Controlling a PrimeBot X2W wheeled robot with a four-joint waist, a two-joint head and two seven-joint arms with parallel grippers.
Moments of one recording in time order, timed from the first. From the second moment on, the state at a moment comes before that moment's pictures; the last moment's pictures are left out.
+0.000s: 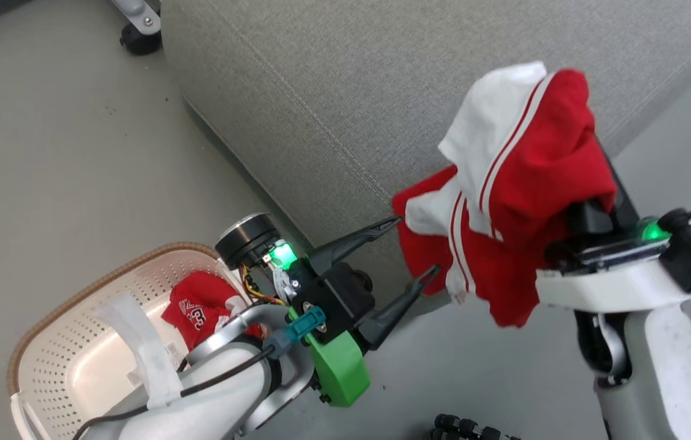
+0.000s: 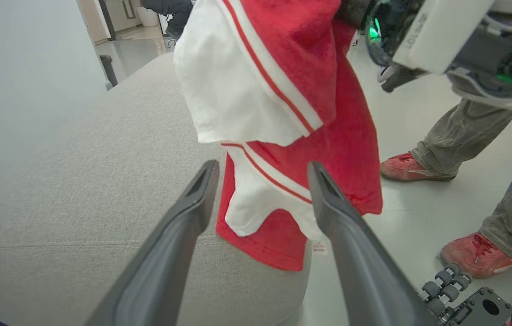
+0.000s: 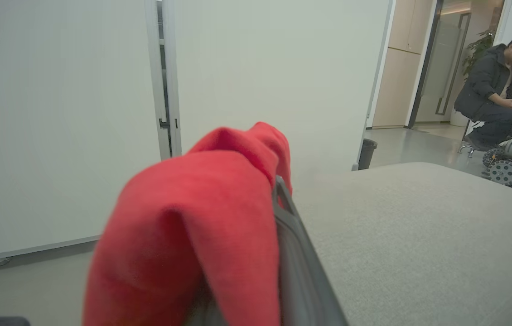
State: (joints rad) left arm -0.57 0.35 -0.92 -0.10 -0.36 -0.10 0.11; right arm -0.22 -0.05 0.08 -0.11 0.16 0.13 -0.26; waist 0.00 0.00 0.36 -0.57
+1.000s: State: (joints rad) left arm -0.90 0.48 -0.97 -0.35 -0.31 -0.13 0.25; right arm -0.94 -0.25 -0.33 0.34 0.15 0.13 -0.26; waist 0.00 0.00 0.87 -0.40
